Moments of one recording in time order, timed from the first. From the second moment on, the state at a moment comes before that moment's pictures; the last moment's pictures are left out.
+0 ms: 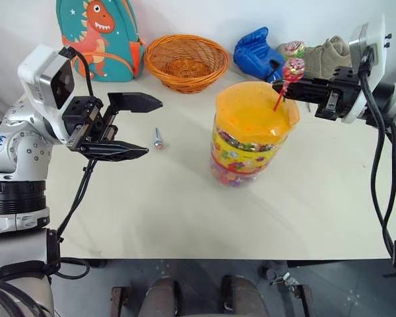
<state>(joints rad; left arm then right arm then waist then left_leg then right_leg) -0.85 0.76 0.14 0.12 -0.83 0.55 -1.50 -0.93 -0.90 -0.09 -0.04 0.74 0.76 0.92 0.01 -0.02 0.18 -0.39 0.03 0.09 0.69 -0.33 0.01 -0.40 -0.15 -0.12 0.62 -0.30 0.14</state>
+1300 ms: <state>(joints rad) -0.62 0.74 0.09 0.00 -0.70 0.52 -1.43 -0.08 -0.81 -0.42 -0.38 0.62 1.07 0.52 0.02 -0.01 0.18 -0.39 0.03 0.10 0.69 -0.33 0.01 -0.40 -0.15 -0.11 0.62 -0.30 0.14</state>
